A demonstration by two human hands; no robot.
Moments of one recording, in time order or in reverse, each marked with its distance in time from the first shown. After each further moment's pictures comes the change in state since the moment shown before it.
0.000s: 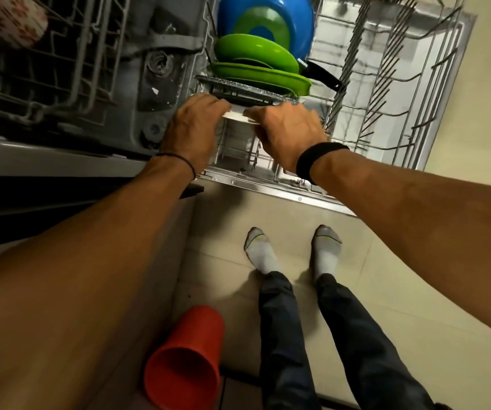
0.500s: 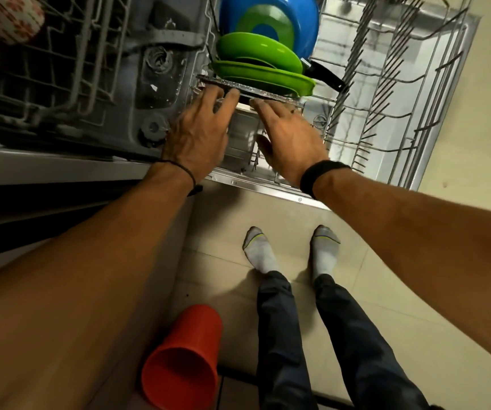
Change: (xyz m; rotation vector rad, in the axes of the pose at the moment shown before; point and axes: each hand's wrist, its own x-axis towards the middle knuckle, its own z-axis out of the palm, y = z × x) left_hand -0.006 0.007 0.001 0.105 -0.030 0.016; right_hand 0.000 0.004 0.032 0.168 0.075 -0.023
